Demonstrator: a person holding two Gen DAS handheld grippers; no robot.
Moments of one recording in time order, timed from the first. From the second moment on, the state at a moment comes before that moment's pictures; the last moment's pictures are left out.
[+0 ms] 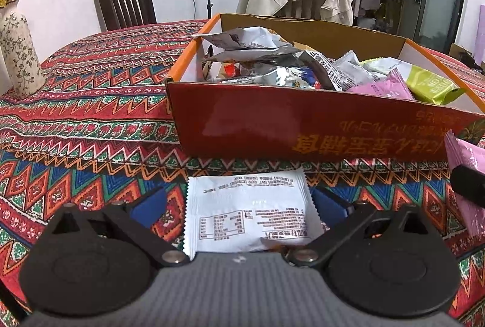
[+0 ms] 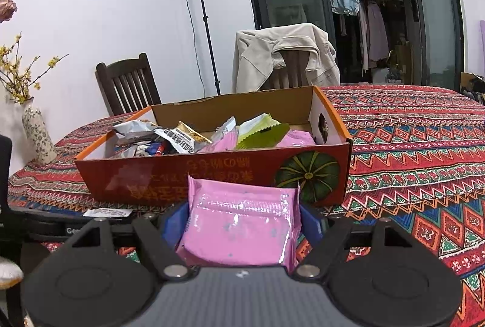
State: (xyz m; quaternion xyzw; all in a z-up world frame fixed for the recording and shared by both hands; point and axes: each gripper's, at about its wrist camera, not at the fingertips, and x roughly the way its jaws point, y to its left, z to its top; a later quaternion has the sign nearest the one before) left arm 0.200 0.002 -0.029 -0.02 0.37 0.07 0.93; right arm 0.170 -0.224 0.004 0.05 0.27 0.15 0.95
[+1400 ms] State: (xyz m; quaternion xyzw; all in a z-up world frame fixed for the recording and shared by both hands) left arm 0.128 0.018 0.008 -0.04 0.28 0.01 0.96; right arm 0.188 -0.191 -0.016 -0.03 0.35 0.14 0.93
